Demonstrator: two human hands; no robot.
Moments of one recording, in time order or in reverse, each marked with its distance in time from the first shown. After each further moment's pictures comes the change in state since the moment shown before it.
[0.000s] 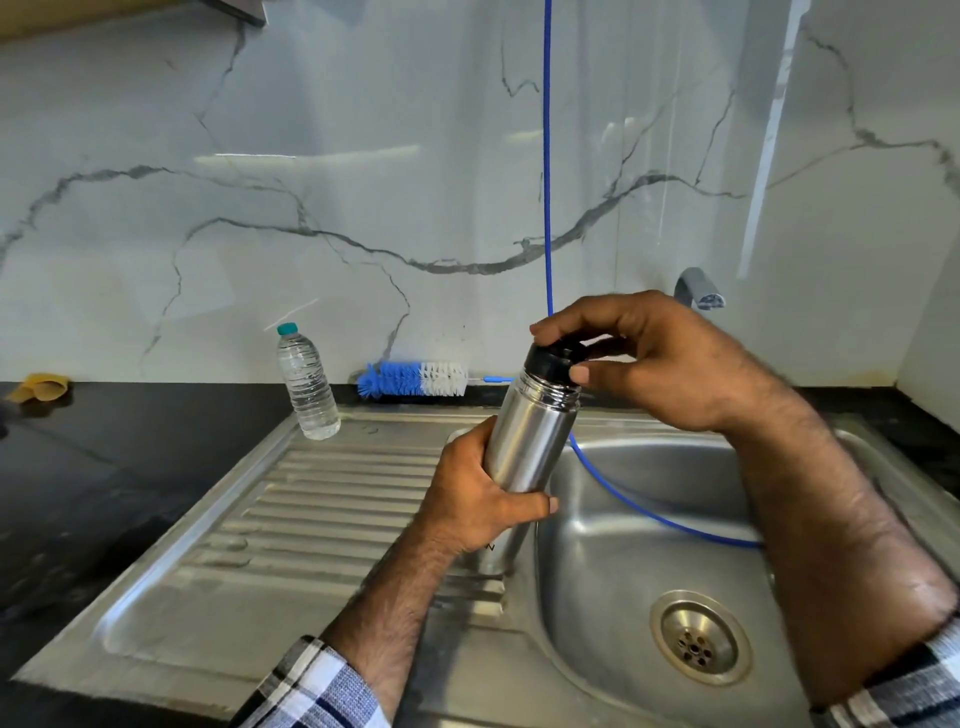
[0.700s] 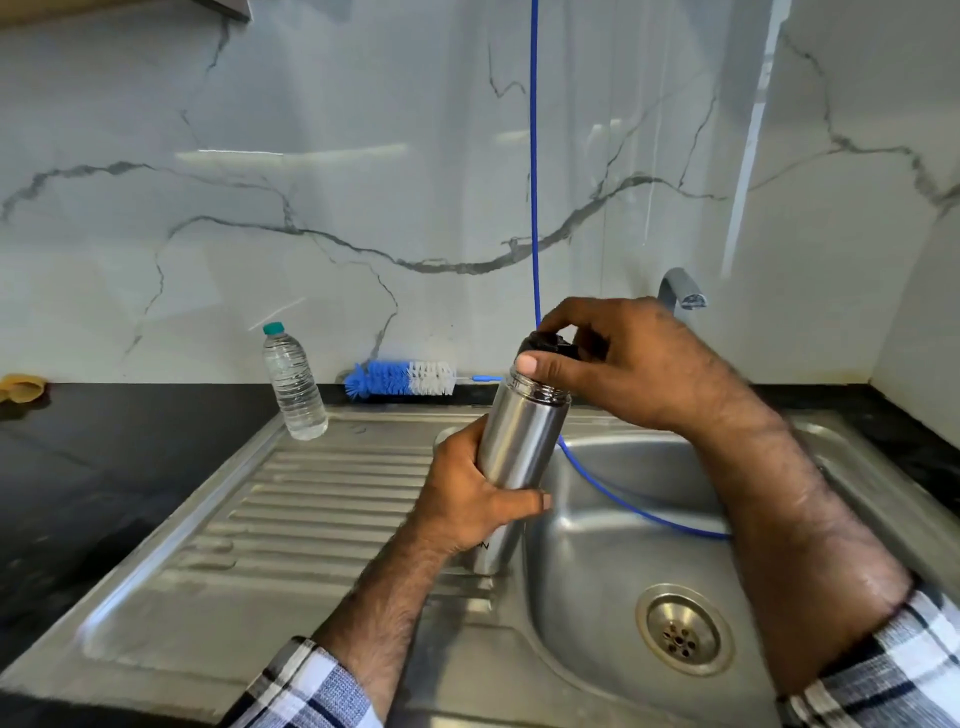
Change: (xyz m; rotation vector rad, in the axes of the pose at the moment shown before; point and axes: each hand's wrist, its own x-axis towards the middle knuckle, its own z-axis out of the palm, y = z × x) left_hand -0.001 0.006 0.005 -0.117 -0.008 -0.003; right_hand -0.001 -0.009 0.007 -0.351 0.130 0.086
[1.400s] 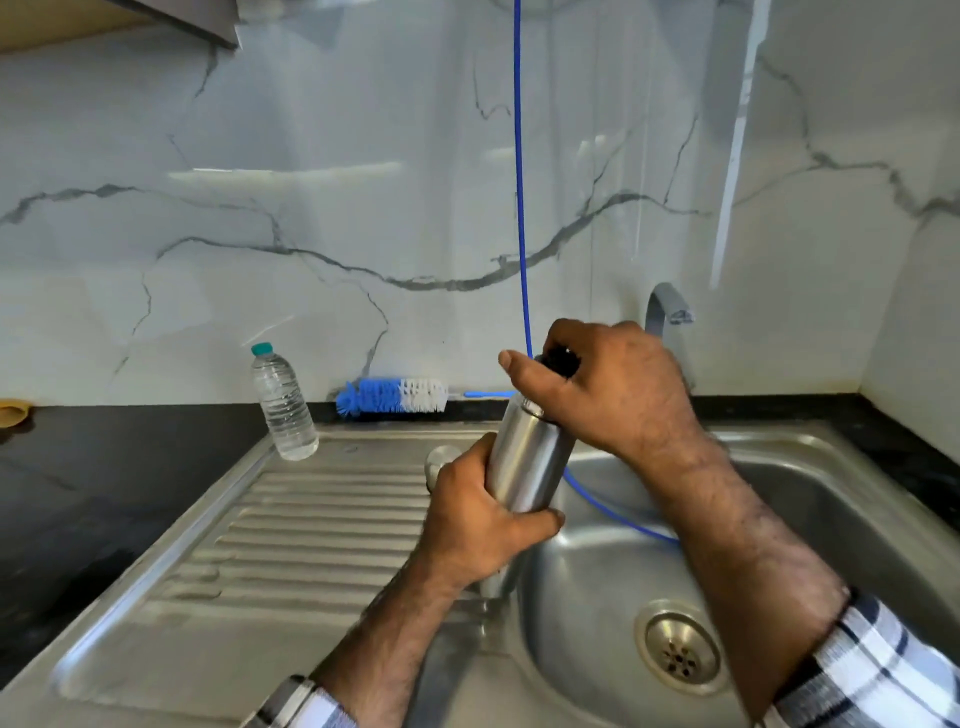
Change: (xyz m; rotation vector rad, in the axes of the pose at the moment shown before) left_hand -0.004 0.014 0.016 0.114 0.088 0.004; right_hand 0.006 -0.006 0.029 -0.219 0.339 0.114
